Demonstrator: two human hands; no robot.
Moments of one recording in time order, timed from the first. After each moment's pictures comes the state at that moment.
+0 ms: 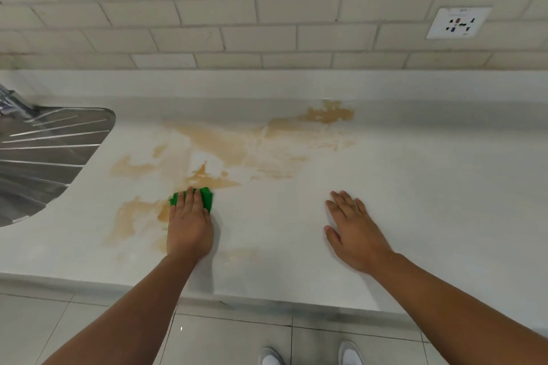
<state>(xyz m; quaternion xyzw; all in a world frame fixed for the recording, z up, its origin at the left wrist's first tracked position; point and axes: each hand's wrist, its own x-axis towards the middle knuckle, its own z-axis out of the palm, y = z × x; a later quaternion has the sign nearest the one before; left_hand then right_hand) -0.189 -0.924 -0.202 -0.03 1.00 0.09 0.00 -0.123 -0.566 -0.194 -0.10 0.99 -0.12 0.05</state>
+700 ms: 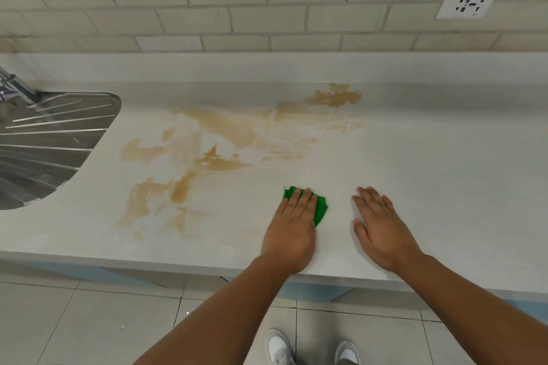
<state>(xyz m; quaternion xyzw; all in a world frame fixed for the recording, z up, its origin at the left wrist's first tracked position) -0.114 -0.786 -0.207 0.27 0.95 0.14 0.03 -0.077 -0.559 -0.202 -0.06 0.99 -0.12 0.02</state>
